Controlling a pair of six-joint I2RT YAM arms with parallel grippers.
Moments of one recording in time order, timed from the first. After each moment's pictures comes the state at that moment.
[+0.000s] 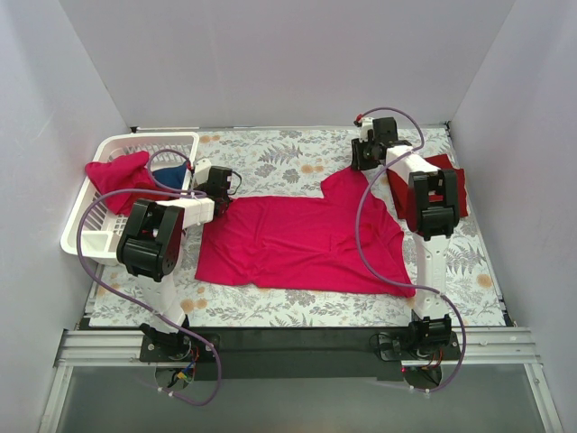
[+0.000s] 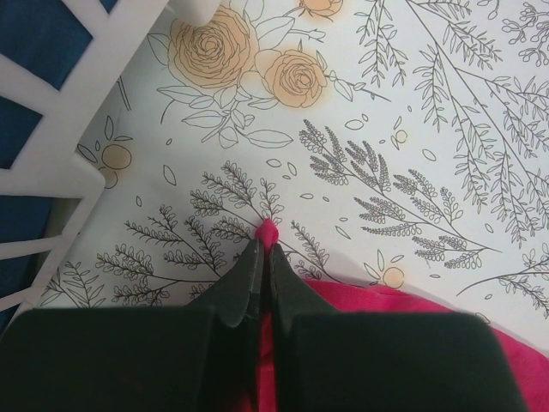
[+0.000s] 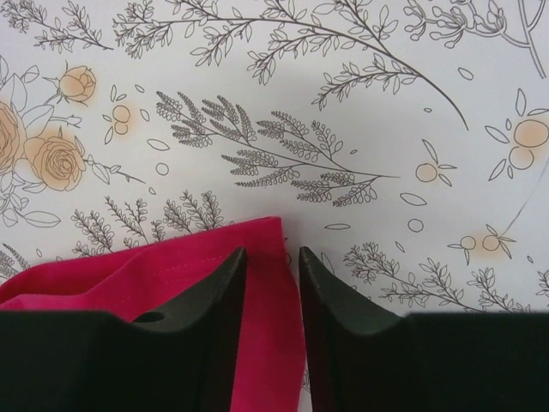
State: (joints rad) left arm -0.28 1.88 1.01 0.06 -0.51 -0.60; right arm 0.15 2.35 1.85 -0.33 -0.27 -0.08
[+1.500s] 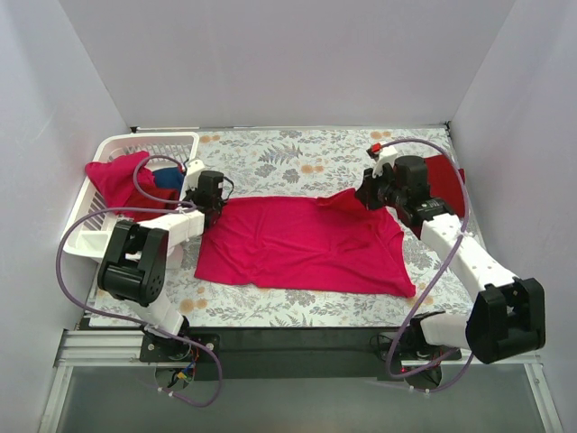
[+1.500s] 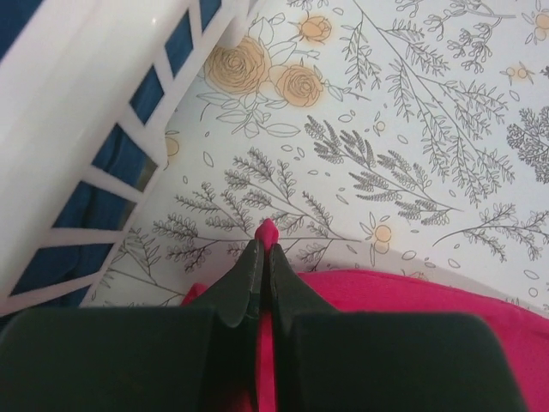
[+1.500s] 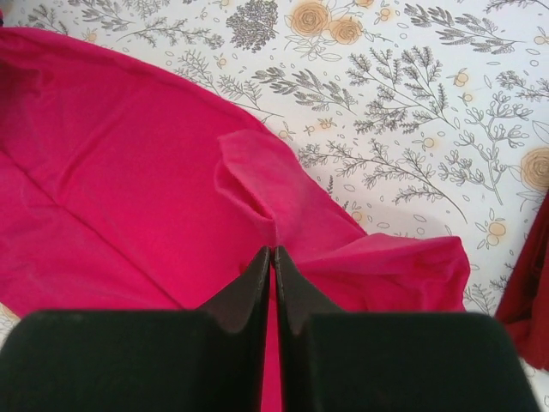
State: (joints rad) left arm -0.28 1.67 0.87 0.12 -0.51 -0.55; right arm 0.29 1.29 0.94 -0.18 -0.32 0.03
